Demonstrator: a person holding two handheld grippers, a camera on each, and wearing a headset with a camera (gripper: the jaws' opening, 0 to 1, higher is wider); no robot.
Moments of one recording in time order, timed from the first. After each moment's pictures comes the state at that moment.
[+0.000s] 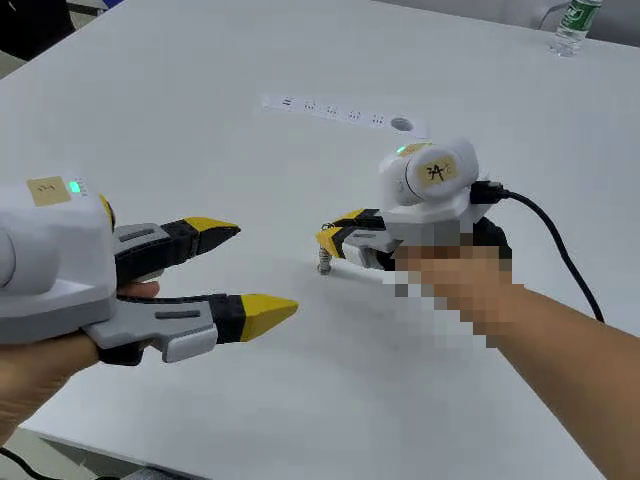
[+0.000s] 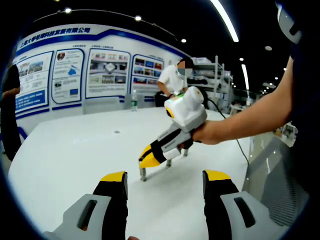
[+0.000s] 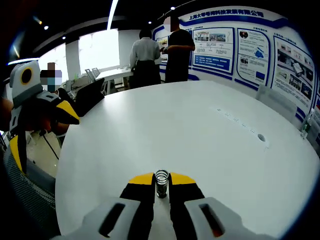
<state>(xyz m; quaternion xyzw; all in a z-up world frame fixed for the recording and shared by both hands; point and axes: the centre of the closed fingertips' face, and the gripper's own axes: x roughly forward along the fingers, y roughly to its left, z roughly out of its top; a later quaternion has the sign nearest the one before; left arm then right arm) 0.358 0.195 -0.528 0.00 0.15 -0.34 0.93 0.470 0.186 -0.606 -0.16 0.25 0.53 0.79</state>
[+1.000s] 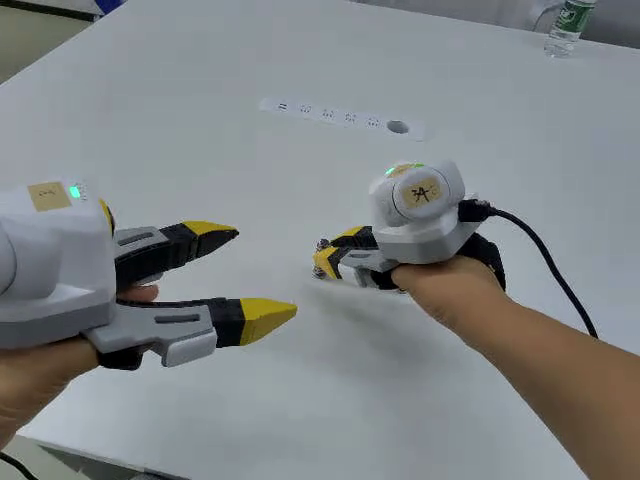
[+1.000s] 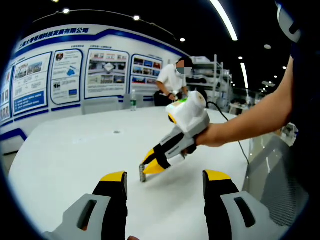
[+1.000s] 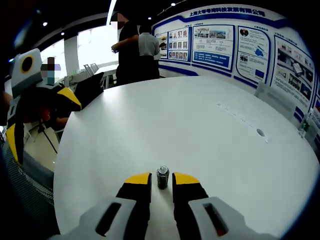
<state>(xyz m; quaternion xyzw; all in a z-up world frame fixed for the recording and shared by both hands) 0.359 0.192 -0.528 0.00 0.15 -0.34 0.93 0.464 0.175 -0.614 -0.18 0.25 0.52 0.80</state>
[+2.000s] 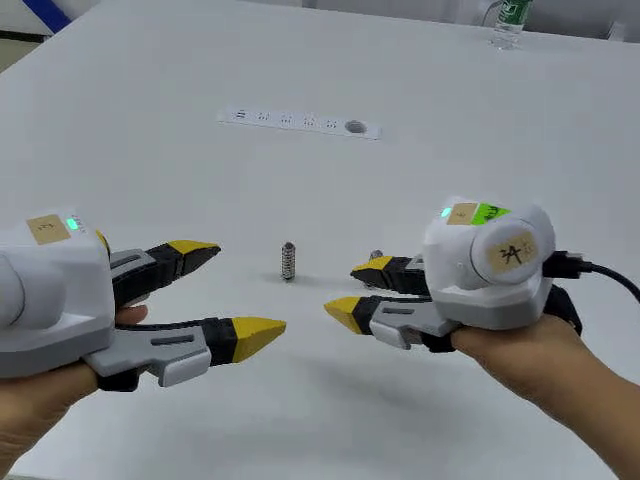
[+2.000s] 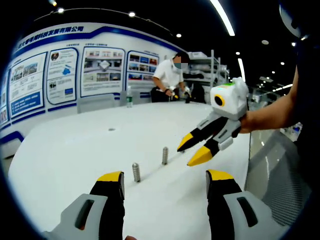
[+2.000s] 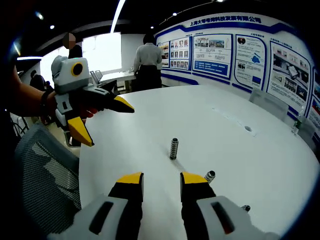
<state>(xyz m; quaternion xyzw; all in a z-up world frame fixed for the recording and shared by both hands) 0.366 0.177 -0.541 0.02 0.16 -0.35 0.92 0.402 0.099 -0.579 -0.16 0.22 0.53 0.80</state>
